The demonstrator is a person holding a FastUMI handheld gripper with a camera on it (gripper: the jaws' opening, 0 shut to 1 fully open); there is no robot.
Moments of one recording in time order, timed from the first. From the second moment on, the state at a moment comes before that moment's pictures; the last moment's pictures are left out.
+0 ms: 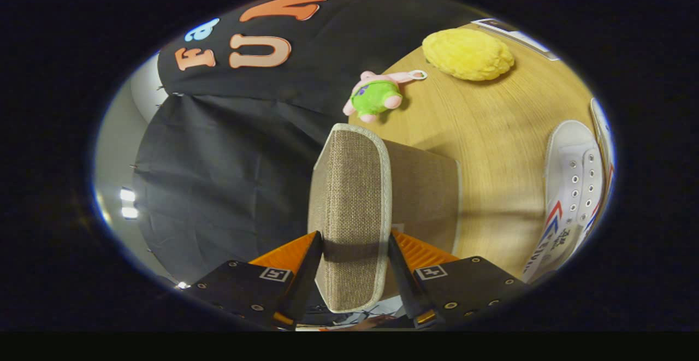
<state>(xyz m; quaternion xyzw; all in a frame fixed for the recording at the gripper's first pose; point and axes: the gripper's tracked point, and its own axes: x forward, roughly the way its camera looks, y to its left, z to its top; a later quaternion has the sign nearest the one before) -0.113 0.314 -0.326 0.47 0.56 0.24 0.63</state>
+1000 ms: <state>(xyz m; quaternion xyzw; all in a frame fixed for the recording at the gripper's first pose) -0.057 0.457 -0.182 0.47 0.50 0.36 0.63</state>
